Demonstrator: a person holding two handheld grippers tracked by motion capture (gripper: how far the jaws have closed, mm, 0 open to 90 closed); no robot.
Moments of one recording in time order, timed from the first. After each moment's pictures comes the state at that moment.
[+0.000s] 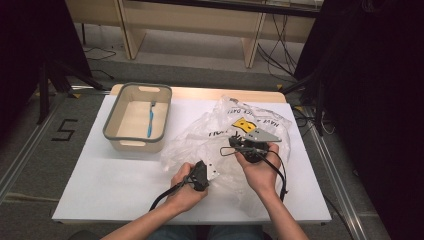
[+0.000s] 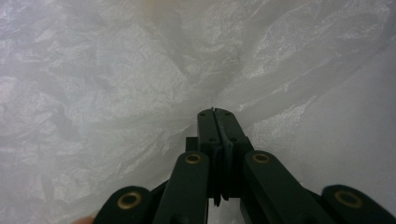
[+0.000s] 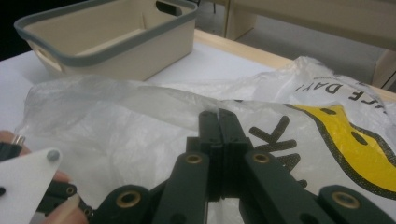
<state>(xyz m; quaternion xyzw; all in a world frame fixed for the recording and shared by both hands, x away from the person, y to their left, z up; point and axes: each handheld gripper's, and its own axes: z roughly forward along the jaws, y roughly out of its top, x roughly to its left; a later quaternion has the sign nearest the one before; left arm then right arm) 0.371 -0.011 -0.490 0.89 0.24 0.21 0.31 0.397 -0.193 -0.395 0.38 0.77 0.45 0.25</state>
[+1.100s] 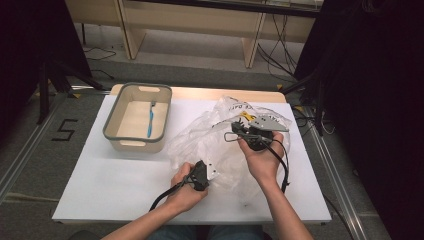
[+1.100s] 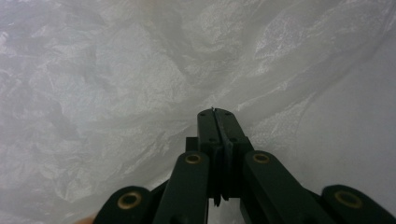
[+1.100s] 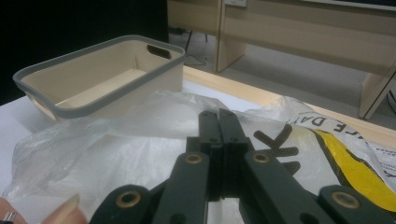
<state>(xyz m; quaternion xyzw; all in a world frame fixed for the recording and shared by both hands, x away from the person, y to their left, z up) 0.371 -0.011 -0.490 0.89 0.25 0.21 0.32 0.412 -0.196 -0.367 0.38 0.74 0.49 0.27</state>
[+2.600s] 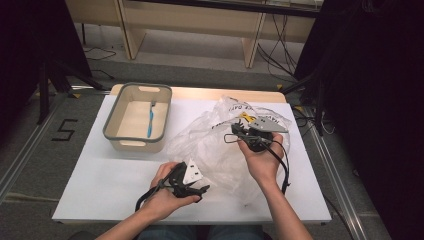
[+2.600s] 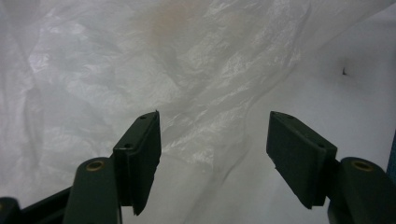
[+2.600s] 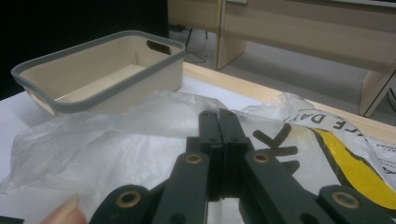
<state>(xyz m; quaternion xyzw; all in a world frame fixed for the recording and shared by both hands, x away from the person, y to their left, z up) 0.335 0.038 -0.446 0.86 0.25 0.19 0.40 0.412 -0.196 -0.371 0.38 0.74 0.49 0.27</state>
